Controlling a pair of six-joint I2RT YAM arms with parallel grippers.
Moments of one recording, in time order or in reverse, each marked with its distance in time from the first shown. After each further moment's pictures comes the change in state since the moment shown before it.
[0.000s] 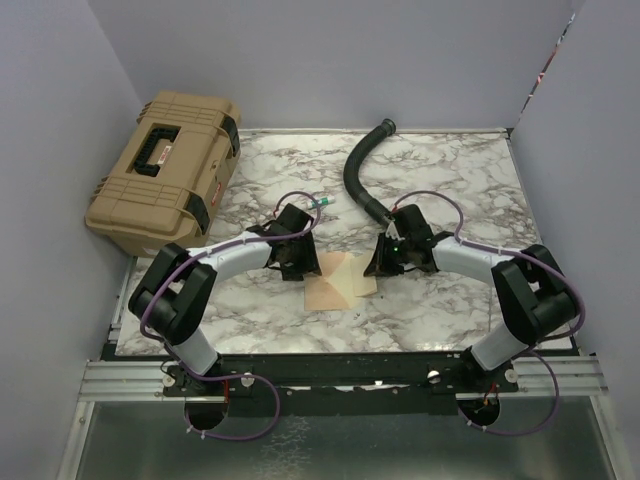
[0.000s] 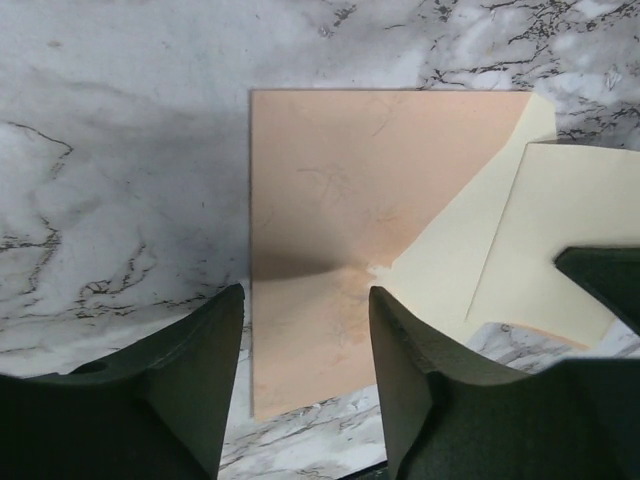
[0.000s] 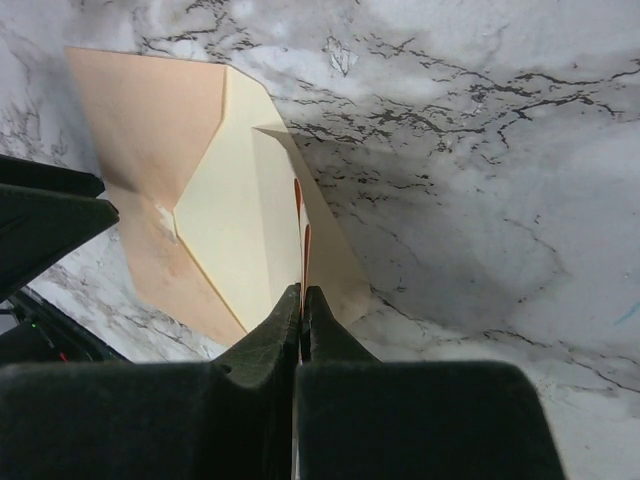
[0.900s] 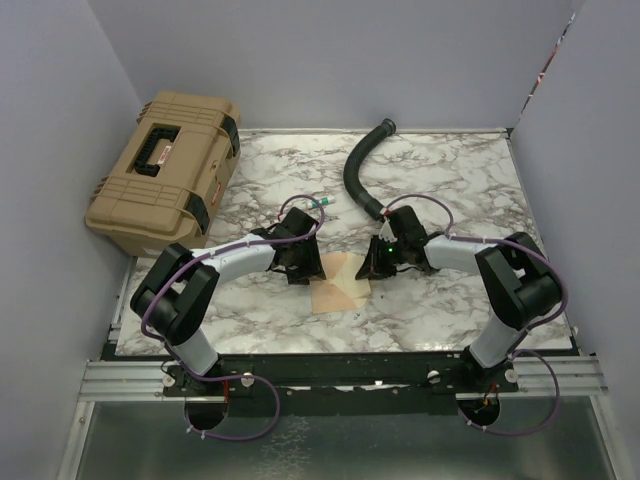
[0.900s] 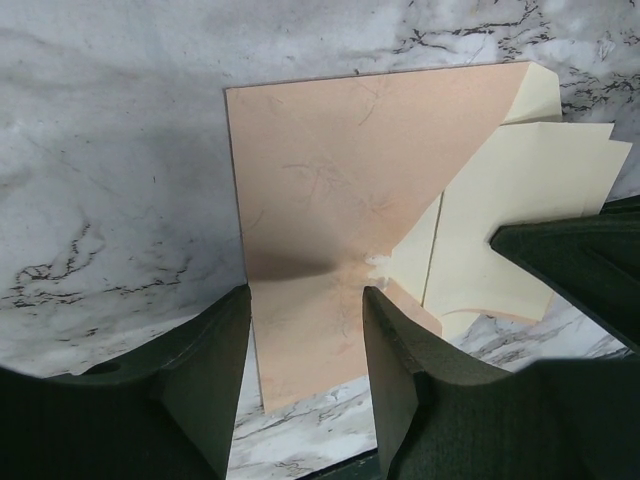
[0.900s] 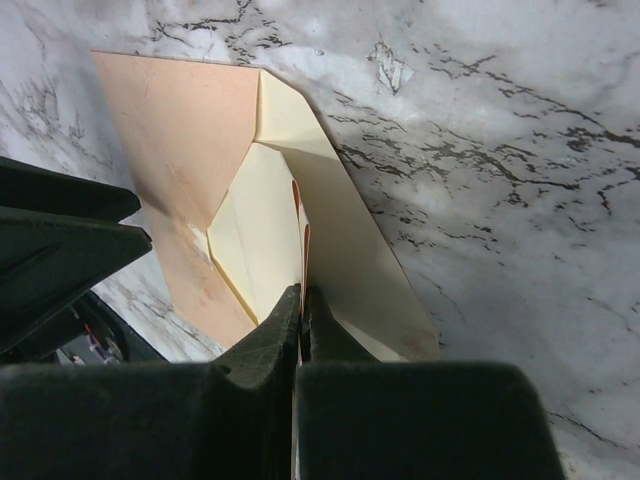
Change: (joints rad) left arm -0.038 0.007 -0.008 0.014 0.018 -0.046; right arm 0.000 0.124 0.012 0.088 -0.126 0.012
